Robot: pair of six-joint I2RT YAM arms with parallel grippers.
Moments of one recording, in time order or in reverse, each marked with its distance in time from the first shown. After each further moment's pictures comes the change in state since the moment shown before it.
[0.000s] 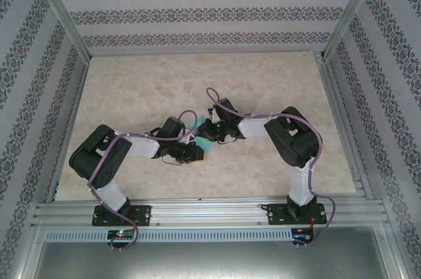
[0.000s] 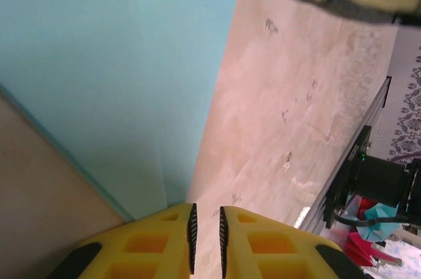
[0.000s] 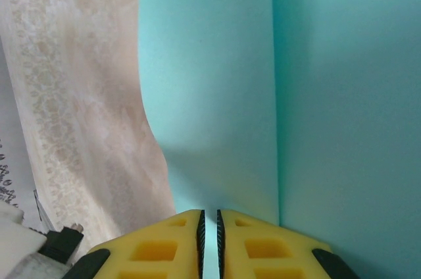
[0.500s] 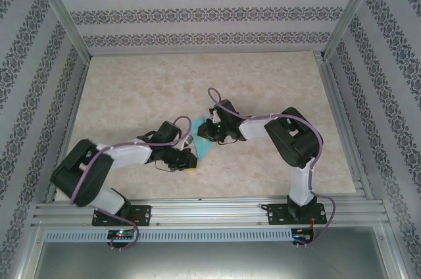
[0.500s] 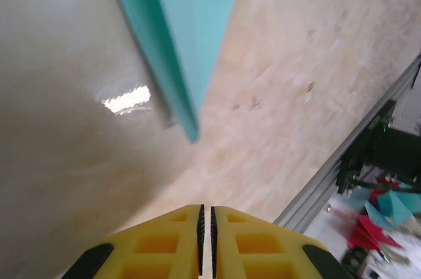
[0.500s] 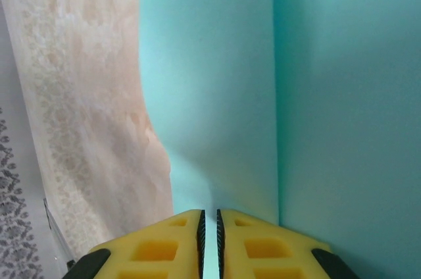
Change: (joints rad) left arm -0.019 -0.238 -0.043 -0.264 -0.086 0.014; right arm 0.009 -0.013 -0.048 0.084 0.022 0.066
